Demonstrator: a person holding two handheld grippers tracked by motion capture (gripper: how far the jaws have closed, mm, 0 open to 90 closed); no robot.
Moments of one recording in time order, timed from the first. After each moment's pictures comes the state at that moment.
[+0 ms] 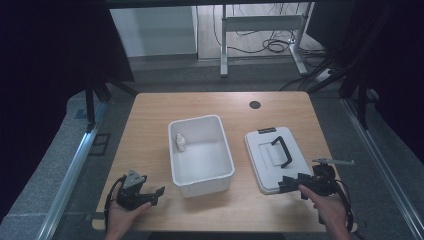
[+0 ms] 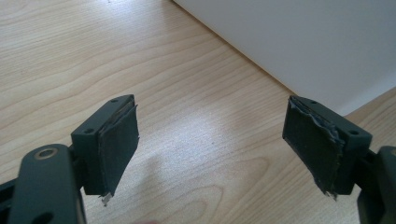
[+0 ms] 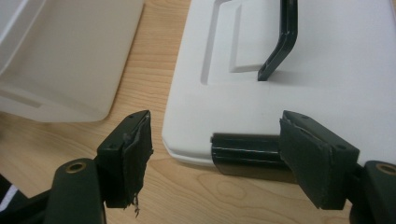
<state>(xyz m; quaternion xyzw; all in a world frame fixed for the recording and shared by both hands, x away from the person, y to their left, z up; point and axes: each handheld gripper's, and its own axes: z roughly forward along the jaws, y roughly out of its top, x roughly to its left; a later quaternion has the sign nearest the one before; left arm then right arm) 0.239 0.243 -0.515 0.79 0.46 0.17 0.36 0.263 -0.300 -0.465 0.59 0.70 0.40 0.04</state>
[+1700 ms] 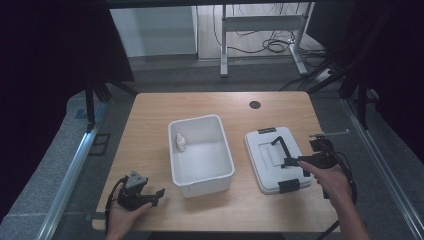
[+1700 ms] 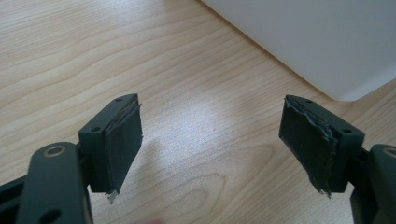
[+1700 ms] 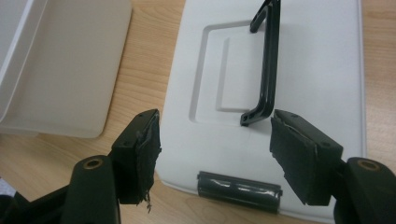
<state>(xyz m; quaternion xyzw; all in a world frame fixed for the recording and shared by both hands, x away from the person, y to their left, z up) 0.241 0.242 -0.521 0.80 0.47 0.16 0.34 0.321 -0.299 -0.423 0.59 0.74 0.33 0.02</state>
